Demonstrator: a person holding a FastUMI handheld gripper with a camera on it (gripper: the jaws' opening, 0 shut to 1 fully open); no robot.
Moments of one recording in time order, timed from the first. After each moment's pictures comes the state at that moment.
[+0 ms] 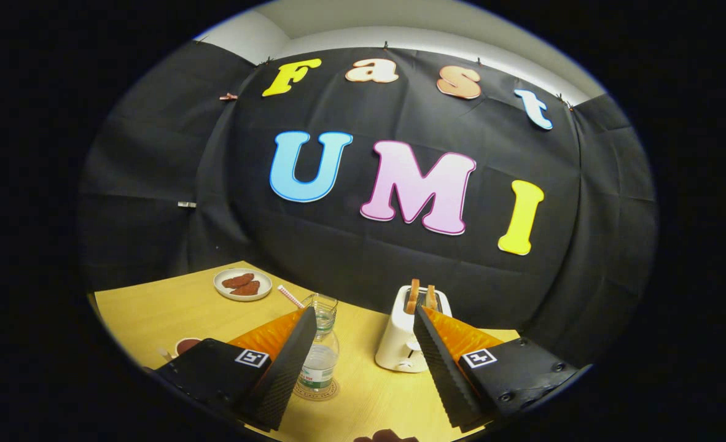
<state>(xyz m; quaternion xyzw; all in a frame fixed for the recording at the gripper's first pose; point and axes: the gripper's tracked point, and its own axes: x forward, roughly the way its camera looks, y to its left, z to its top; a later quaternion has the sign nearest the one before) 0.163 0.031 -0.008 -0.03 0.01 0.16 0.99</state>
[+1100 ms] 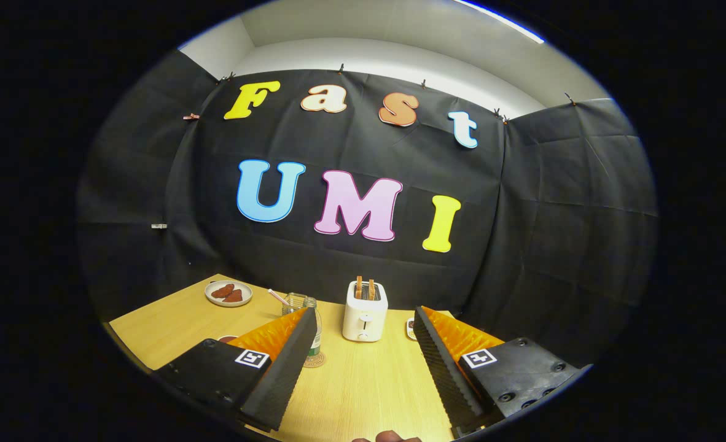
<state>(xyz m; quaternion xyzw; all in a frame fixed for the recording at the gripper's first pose) -0.022 -0.024 0.054 -0.02 0.00 0.01 1.00</state>
